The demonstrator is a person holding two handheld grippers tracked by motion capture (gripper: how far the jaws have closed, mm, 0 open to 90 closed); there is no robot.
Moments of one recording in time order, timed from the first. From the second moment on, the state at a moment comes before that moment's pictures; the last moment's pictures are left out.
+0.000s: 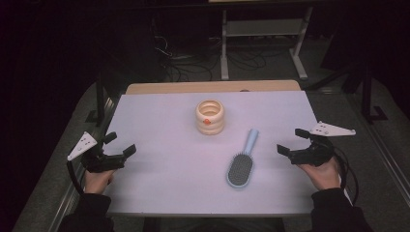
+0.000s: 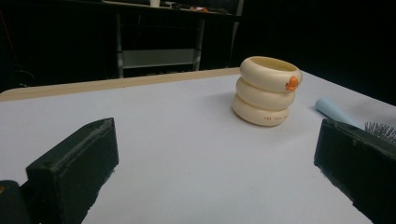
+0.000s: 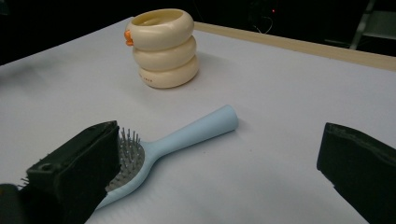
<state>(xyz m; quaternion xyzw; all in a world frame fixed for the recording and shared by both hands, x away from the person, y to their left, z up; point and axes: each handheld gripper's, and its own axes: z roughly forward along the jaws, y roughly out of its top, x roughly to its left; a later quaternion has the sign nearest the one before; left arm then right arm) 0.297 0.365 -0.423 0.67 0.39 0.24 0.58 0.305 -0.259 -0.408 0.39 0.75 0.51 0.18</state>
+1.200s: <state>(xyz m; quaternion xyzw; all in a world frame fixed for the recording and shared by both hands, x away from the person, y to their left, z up) 0.294 0.362 -0.423 0.68 0.39 0.24 0.58 0.312 -0.252 -0.373 0.37 0.77 0.49 0.17</state>
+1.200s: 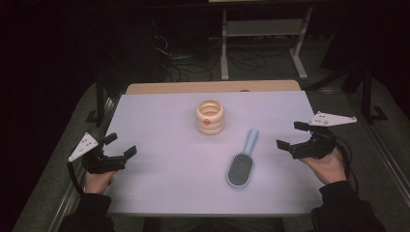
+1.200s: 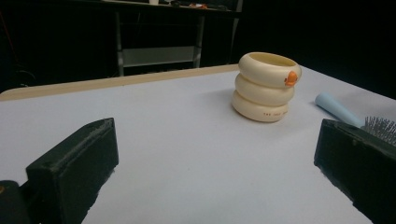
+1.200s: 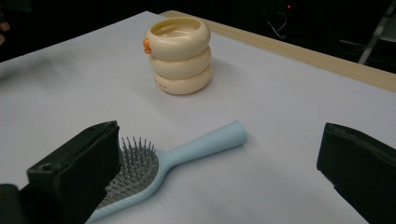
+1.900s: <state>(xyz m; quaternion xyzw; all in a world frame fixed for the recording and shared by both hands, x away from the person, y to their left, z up) 0.294 0.361 -0.423 0.68 0.39 0.24 0.58 0.344 -0.228 -0.351 0.34 0.80 0.46 0.16</state>
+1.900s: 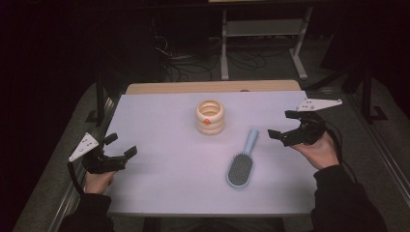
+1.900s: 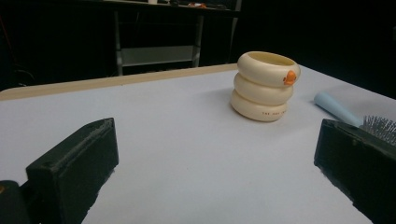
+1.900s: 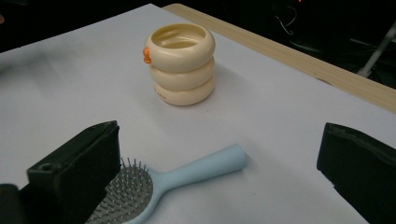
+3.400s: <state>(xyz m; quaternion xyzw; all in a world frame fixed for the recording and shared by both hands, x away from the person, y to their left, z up) 0.296 0.361 -0.423 0.68 0.39 0.23 0.58 0.401 -0.193 -0.376 0.35 0.82 0.43 0.13</state>
